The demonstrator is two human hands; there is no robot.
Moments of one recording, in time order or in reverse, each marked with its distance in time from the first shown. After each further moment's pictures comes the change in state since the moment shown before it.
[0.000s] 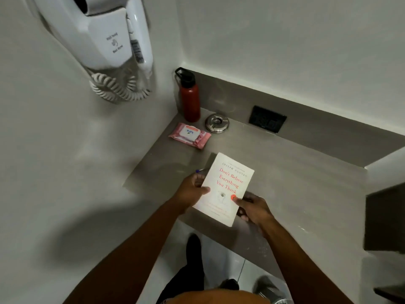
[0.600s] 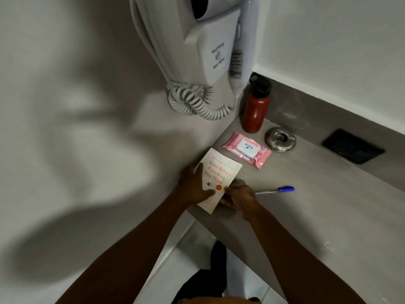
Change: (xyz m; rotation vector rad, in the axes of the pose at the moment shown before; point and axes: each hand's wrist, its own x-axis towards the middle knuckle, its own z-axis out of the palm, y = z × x) left_hand 0.077 -0.049 -0.168 0.790 0.177 -0.027; right_hand 0.069 -0.095 0.220 0.111 -0.160 0.218
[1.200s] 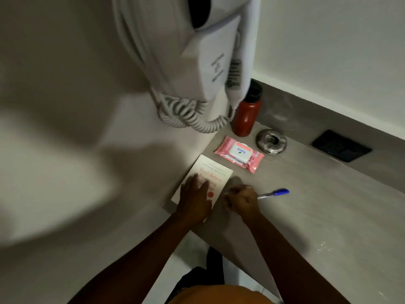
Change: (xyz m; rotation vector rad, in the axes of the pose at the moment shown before) left_hand -0.002 0.008 0.018 0.141 -0.014 0.173; right_hand -0.006 -0.013 -0.009 -0.399 0.216 -0.272
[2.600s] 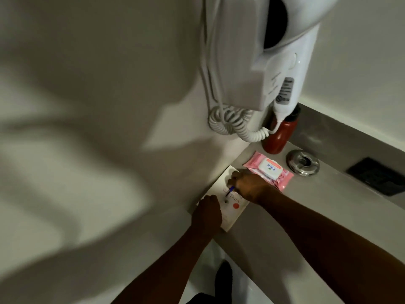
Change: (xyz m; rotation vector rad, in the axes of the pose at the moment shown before) left_hand -0.026 -0.011 0.001 -0.005 0.153 -0.241; right_hand 0.068 -0.068 0.029 -1.493 -0.286 -1.189
